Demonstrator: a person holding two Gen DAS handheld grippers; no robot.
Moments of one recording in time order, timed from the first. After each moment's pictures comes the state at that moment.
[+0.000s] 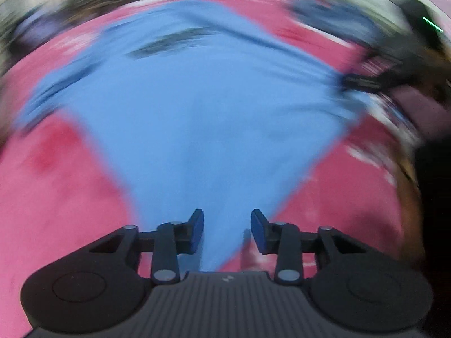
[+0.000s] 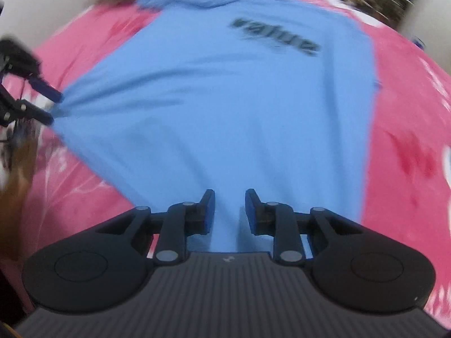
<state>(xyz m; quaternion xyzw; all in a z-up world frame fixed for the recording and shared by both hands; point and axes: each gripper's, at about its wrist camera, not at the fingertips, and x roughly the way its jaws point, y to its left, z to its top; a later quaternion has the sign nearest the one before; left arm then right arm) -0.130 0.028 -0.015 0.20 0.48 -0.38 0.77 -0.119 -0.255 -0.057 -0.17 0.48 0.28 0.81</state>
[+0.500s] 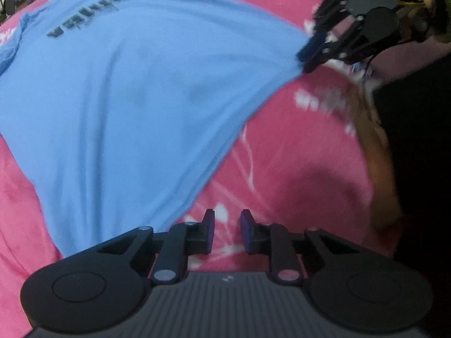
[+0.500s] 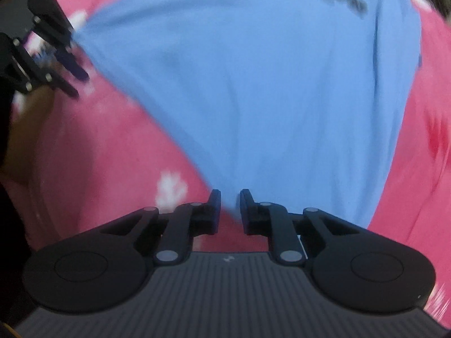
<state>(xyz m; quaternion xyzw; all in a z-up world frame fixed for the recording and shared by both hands) -0.131 0.006 -0.027 0.20 0.52 -0.44 0.71 -0.112 -0.258 -0.038 -0.23 0.54 0.34 0.73</state>
